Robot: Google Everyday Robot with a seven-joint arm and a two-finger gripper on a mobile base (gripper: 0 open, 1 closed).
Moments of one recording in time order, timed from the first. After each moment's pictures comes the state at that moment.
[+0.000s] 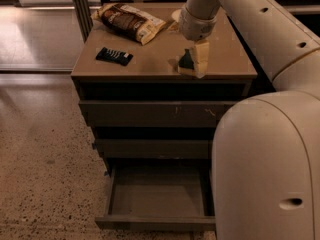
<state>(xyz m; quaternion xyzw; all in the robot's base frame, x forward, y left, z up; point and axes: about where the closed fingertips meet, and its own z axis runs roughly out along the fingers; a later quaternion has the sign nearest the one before) 0.716 -0.094 0.867 -0.84 0.52 -0.03 0.14</state>
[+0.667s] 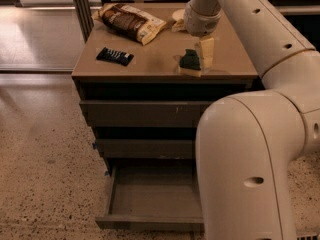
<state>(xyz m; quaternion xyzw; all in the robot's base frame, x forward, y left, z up) 0.741 -0.110 0.867 -0.85 0.52 -0.05 0.13</state>
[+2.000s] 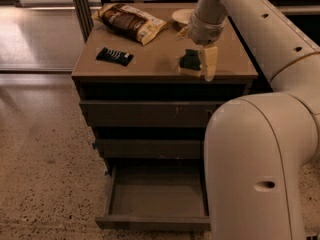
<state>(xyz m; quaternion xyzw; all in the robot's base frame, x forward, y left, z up) 0.724 -0.118 0.846 -0.84 0.52 -0.01 0.12</state>
